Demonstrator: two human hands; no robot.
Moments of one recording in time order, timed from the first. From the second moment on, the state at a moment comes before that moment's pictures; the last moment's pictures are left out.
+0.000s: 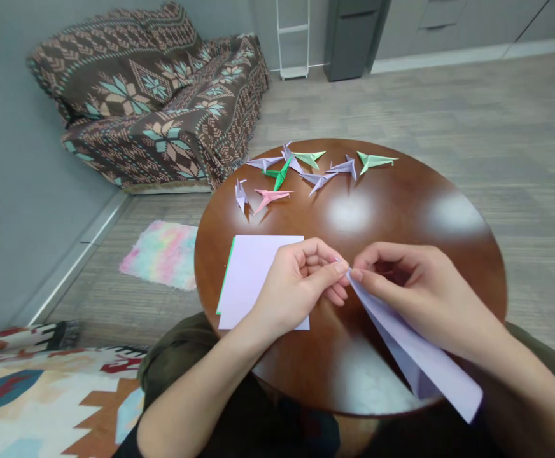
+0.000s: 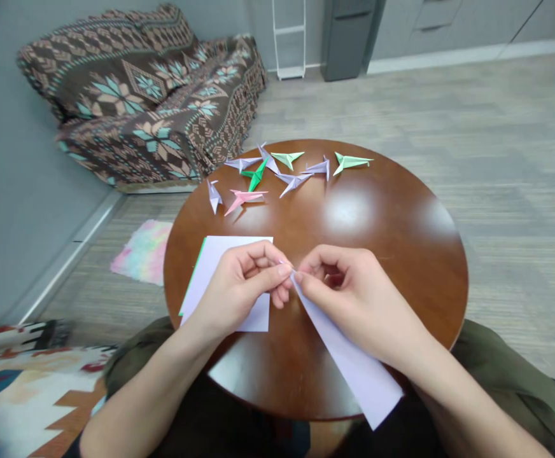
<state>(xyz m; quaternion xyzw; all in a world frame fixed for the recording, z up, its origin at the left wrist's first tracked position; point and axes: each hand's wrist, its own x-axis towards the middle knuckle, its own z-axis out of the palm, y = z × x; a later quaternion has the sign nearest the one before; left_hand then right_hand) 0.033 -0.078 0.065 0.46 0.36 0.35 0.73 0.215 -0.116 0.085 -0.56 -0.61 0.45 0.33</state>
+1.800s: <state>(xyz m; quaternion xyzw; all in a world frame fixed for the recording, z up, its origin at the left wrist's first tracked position) 0.037 -0.072 0.054 0.45 0.37 0.43 0.69 0.212 -0.110 0.074 -0.55 -0.58 0.48 0.37</state>
